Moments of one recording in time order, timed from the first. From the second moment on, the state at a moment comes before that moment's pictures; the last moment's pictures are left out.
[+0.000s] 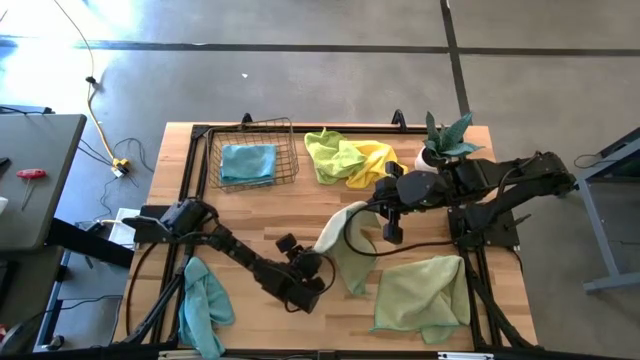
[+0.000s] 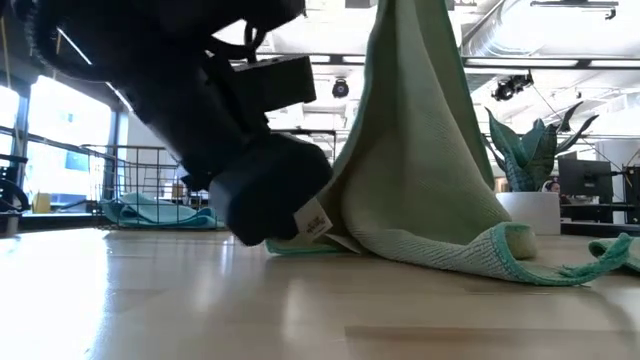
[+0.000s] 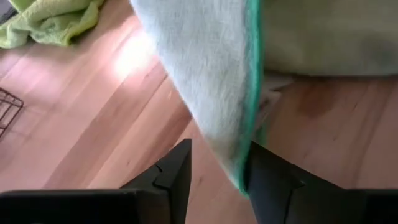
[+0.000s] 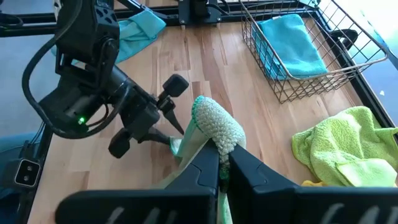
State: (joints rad) left arm -0.40 2.16 1.35 -0.62 -0.89 -0.93; right arm 0.23 1.30 1.44 -0.83 0.23 0.20
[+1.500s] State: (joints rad) left arm -0.46 1.69 1.36 -0.61 -0.35 -0.65; right arm 0.34 1.31 1.20 -0.76 0.24 0.29
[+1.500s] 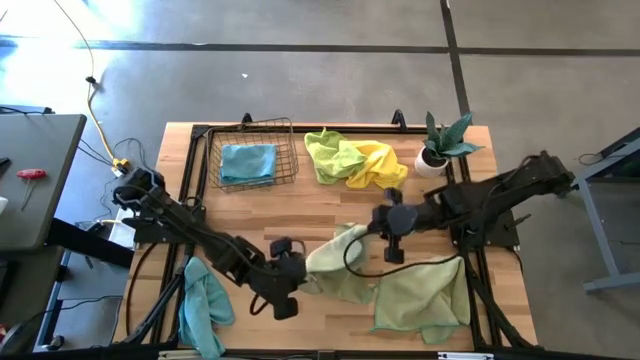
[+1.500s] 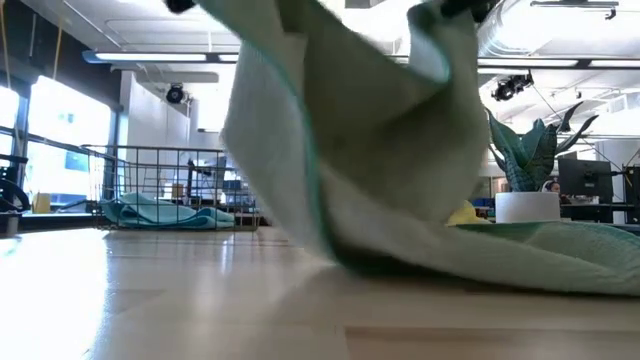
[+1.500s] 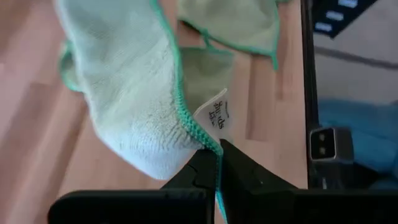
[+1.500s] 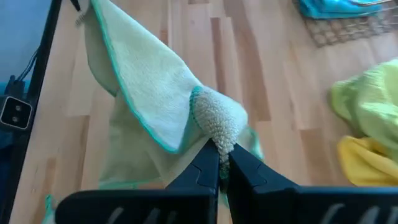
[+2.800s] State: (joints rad) left arm -0.44 1.85 1.36 -0.66 -0.25 -0.67; right arm 0.41 1.32 0.78 -0.23 0.20 -0.03
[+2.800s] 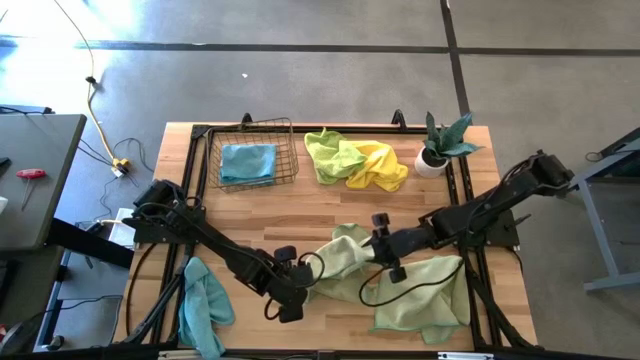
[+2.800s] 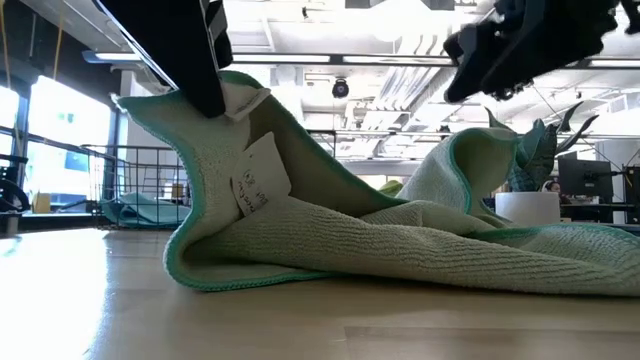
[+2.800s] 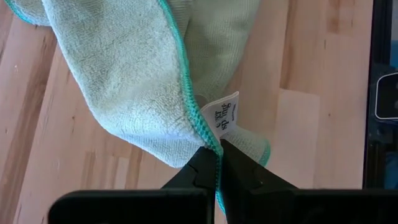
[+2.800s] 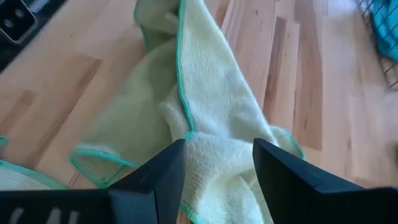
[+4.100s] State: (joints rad) left arm -0.41 1.85 1.36 -0.65 -0.25 -0.62; right arm 0.69 1.60 0.76 -0.04 1.00 -0.41
